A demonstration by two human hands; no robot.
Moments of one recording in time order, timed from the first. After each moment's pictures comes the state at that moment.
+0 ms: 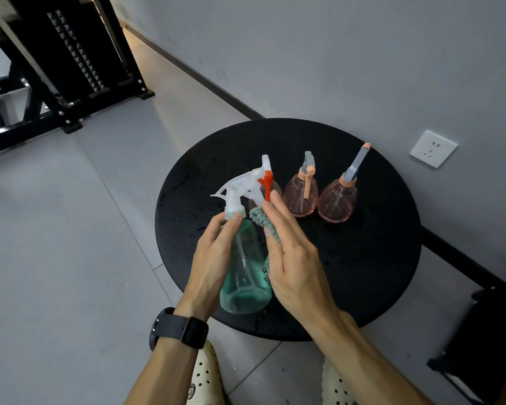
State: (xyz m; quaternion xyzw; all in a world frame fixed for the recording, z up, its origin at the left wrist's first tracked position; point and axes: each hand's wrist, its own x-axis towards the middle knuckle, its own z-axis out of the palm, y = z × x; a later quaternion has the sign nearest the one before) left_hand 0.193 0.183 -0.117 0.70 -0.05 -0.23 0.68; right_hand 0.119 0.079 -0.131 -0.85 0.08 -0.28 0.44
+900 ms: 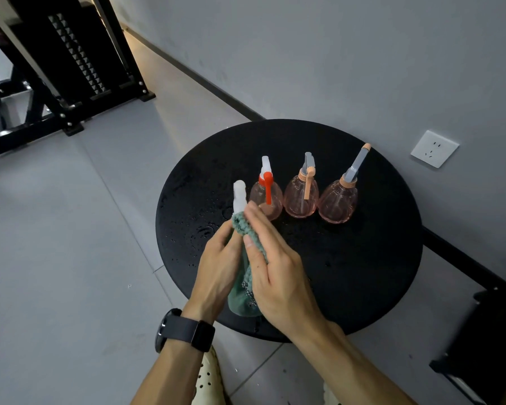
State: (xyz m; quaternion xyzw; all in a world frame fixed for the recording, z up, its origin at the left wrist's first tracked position) left_hand 0.190 0.178 -0.127 0.75 -0.10 -0.21 0.62; right_hand 0.118 0.102 -0.121 -0.81 0.07 -0.23 0.54
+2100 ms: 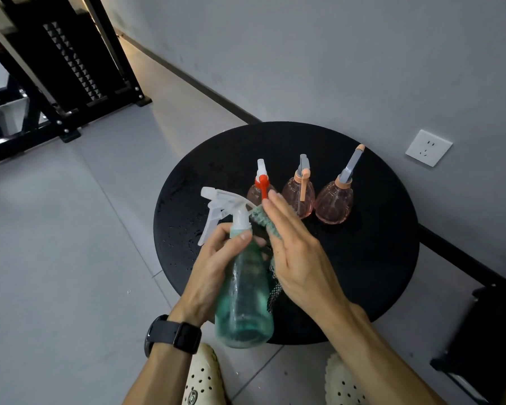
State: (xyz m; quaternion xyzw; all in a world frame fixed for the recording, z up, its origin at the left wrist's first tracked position) left_hand 0.194 0.190 -0.124 0.56 -0.13 -0.34 0.74; right_hand 0.120 0.058 -0.128 -0.88 0.07 -0.25 0.39
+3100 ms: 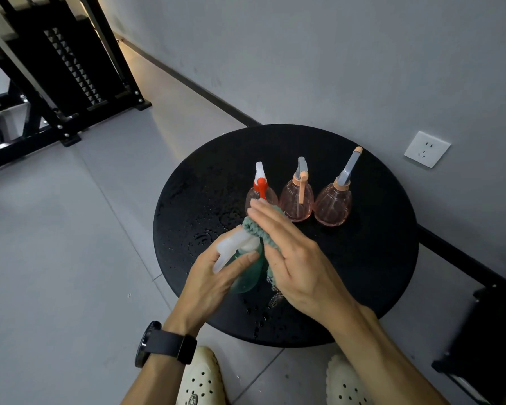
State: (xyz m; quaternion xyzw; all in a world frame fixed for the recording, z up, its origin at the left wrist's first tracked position) left_hand 0.194 0.201 -0.134 0.73 -0.27 -0.21 0.59; right_hand 0.110 0.056 -0.107 -0.88 -0.01 -0.20 0.42
